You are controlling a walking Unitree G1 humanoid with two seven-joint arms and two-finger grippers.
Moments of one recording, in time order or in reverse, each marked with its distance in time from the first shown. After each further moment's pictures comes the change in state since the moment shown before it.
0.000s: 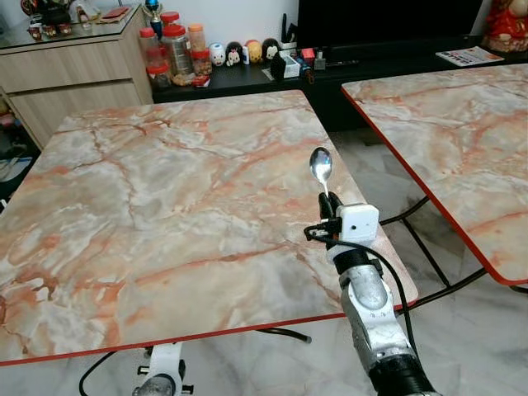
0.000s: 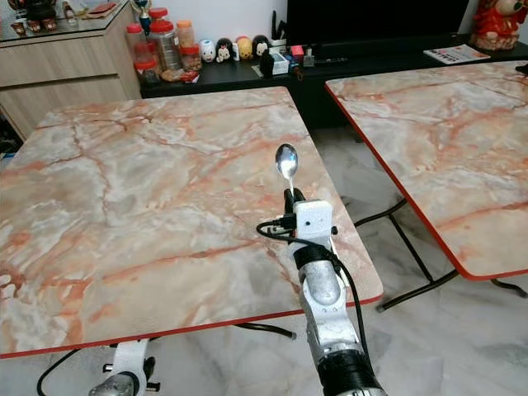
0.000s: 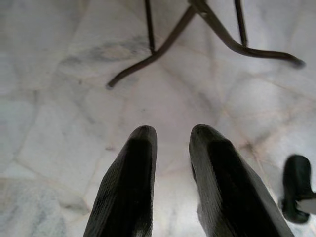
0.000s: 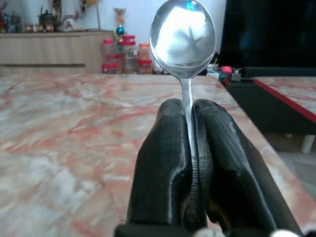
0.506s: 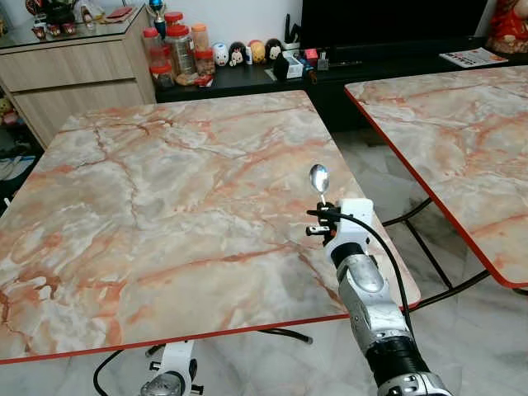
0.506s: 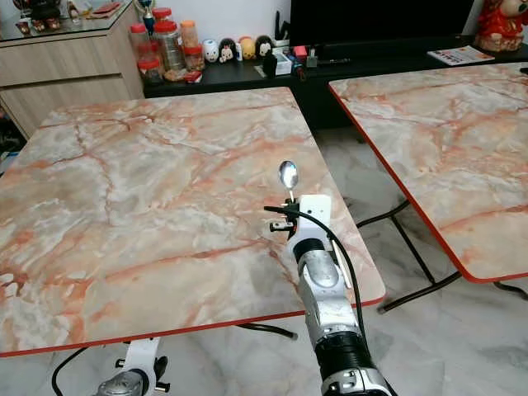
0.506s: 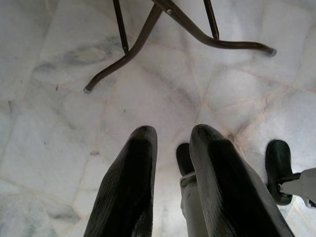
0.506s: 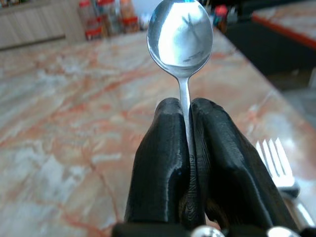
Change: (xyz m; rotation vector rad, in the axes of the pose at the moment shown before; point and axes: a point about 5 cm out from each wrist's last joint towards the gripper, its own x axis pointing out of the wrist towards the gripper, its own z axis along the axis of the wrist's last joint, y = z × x) left arm 0.001 -0.020 0.007 0.061 0.005 -0.118; right arm 0.020 -0.015 -0.006 0.151 0.185 -0.076
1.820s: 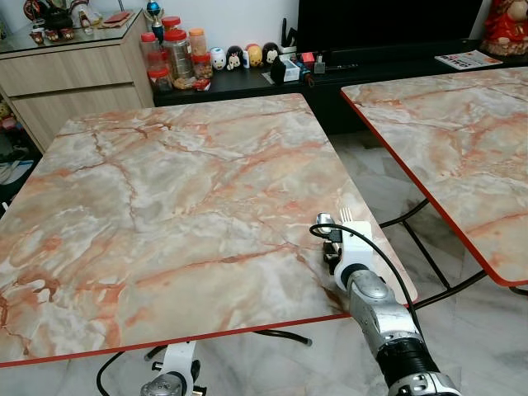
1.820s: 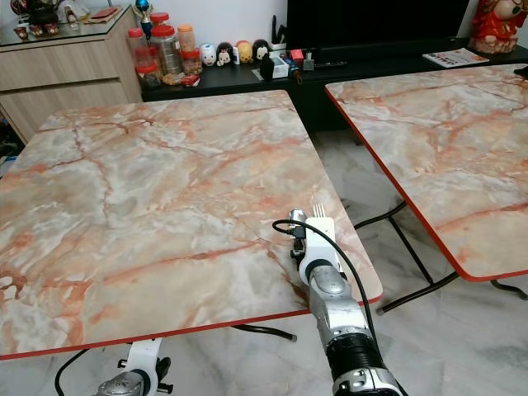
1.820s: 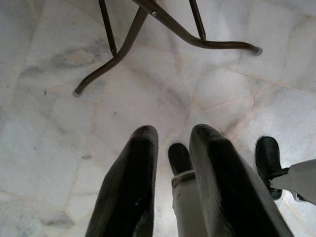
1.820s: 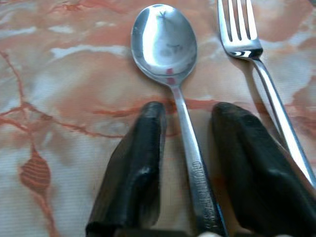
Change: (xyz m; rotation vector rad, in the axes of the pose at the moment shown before) left arm 0.000 -0.003 -0.002 0.004 0.016 -0.051; right arm -0.012 -0.025 -0.048 -0.064 0.440 -0.128
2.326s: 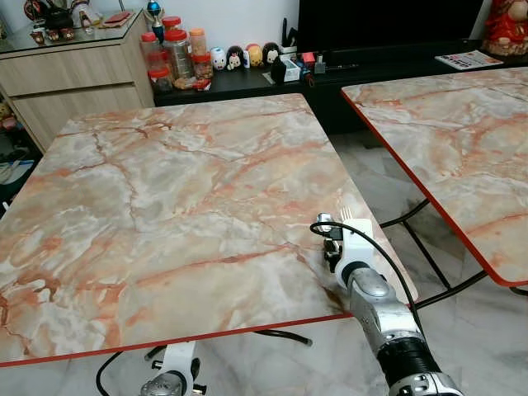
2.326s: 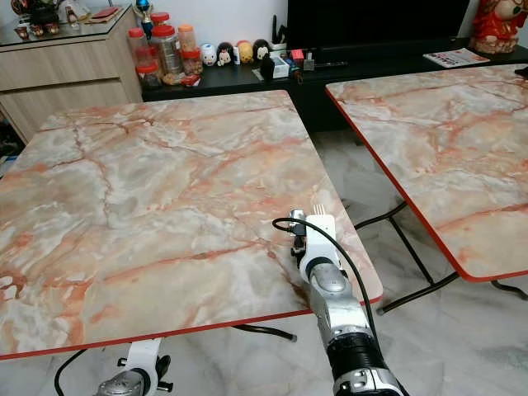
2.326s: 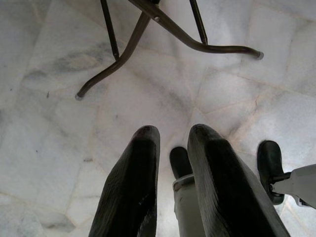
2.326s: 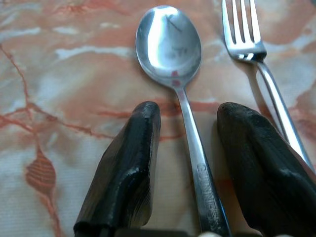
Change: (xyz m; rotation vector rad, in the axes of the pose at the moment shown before) left arm 0.000 0.001 0.002 0.001 -0.016 0.008; right arm -0.001 -0.001 0.002 -0.005 0.001 -0.001
